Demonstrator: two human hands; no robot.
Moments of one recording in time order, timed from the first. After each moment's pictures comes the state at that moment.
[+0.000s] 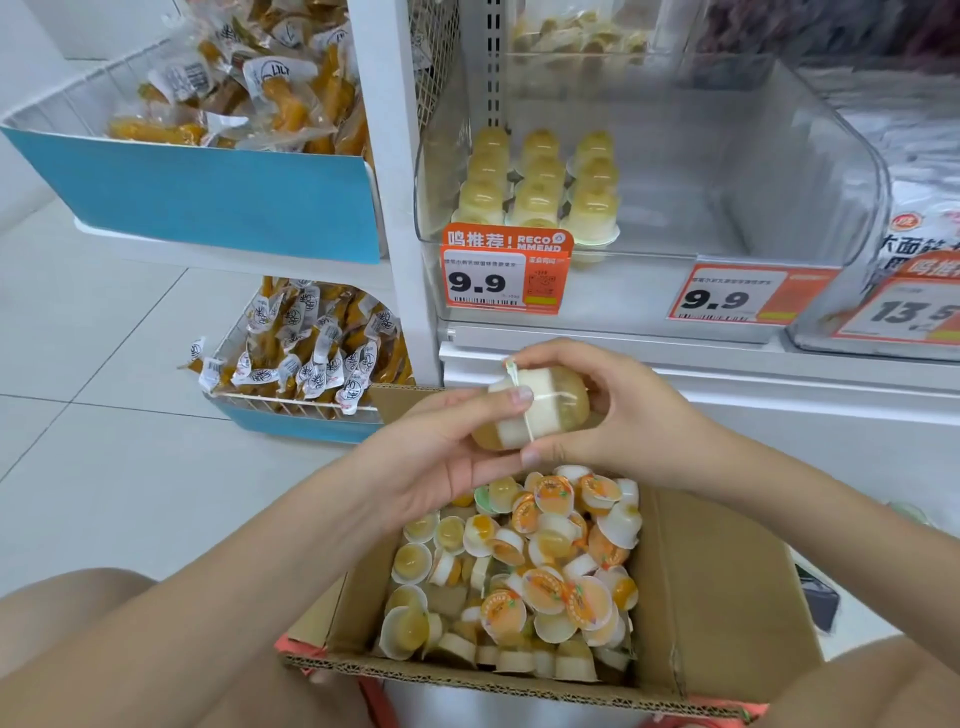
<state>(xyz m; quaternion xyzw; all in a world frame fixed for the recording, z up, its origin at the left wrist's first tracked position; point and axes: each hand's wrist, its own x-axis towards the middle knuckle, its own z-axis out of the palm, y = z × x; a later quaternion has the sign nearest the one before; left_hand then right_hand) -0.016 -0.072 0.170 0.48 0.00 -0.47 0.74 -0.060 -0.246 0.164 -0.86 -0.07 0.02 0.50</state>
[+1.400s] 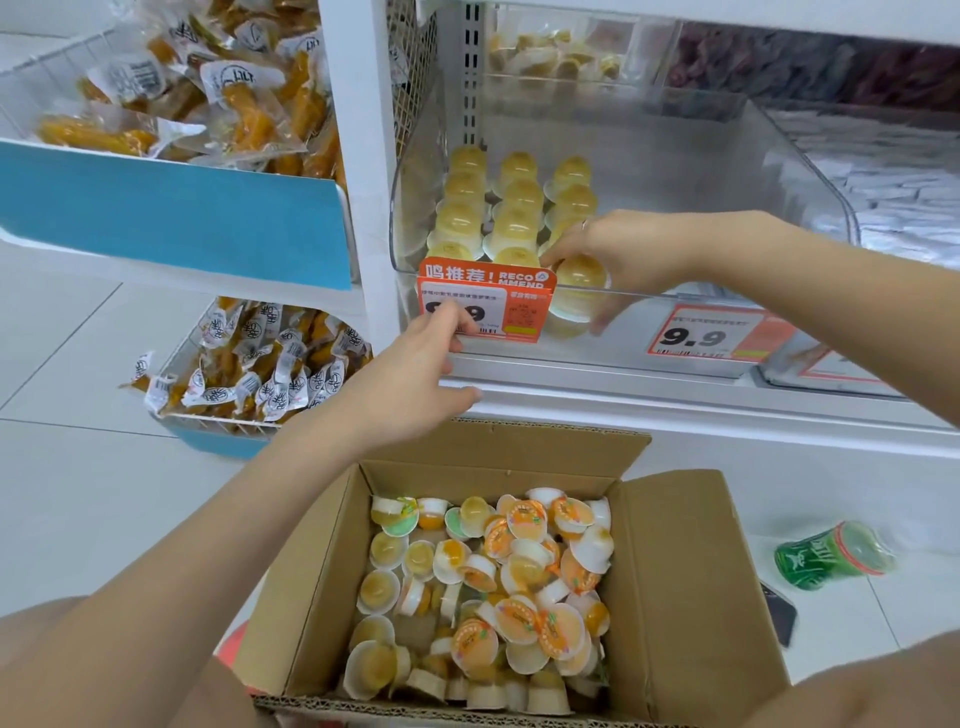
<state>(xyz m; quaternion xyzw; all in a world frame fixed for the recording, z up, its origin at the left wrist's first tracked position) 0.069 -0.084 0.161 0.88 -0.35 -0.11 0.31 0.077 -0.330 0.234 -0.98 -0.14 0.13 -0.03</state>
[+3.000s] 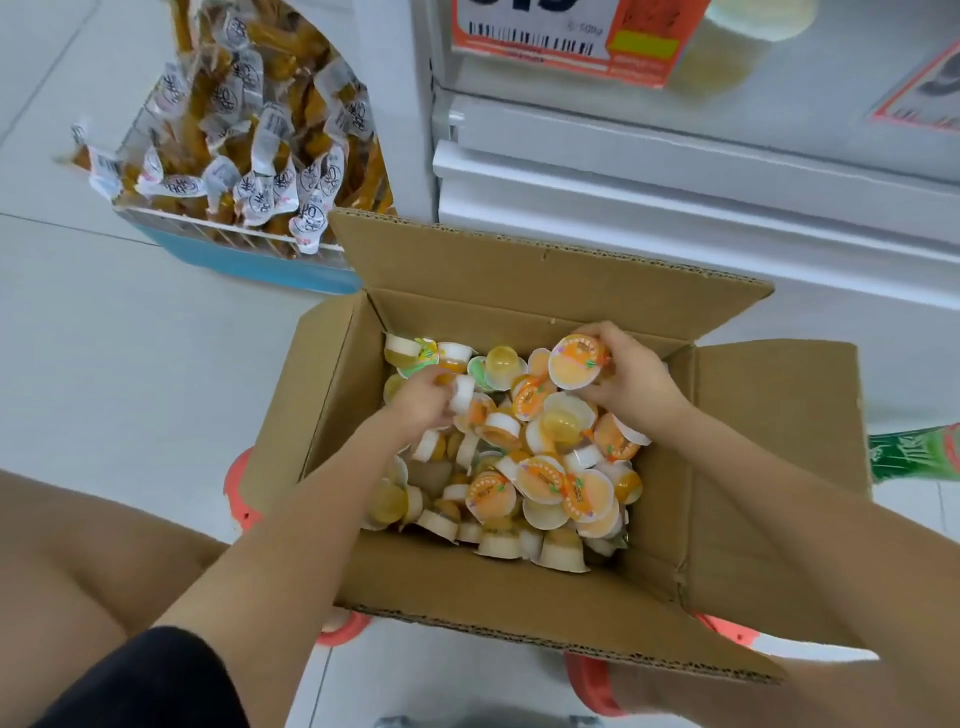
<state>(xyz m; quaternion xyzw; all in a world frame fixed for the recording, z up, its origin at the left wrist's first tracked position) 0.030 -0.061 -0.122 0.76 0.14 -0.40 0.50 -0.036 -0.297 -0.078 -0.92 0.09 0.10 0.38</state>
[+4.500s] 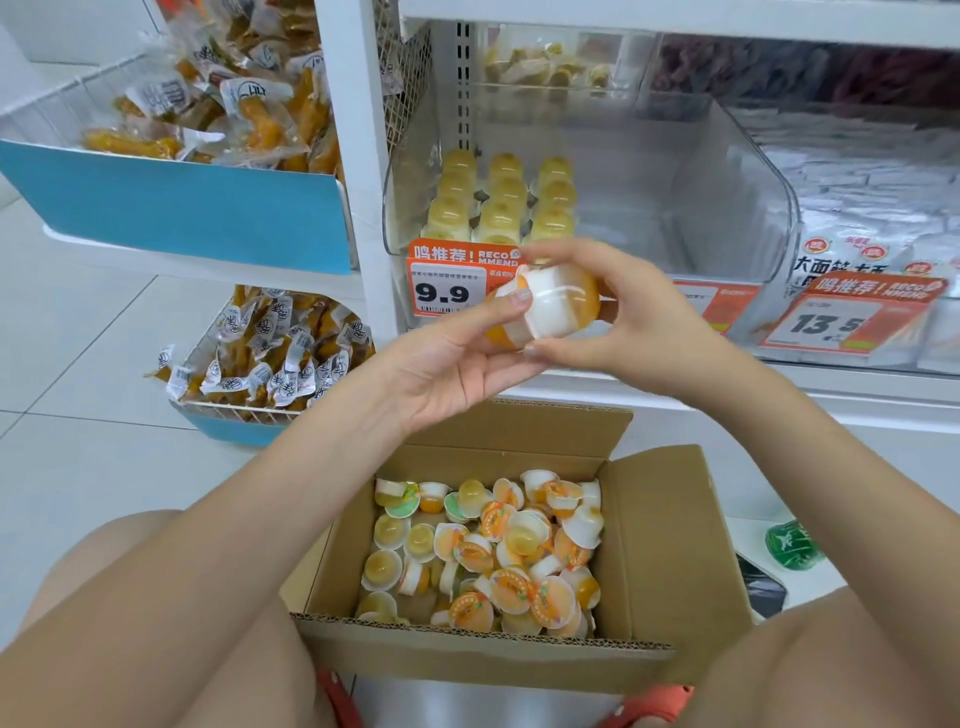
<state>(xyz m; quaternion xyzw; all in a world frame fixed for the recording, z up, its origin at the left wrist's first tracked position) 0.012 -0.115 0.202 0.43 -0.07 -0.44 0.79 -0.046 -0.280 0.217 -0.90 -0.09 -0.12 0.41</state>
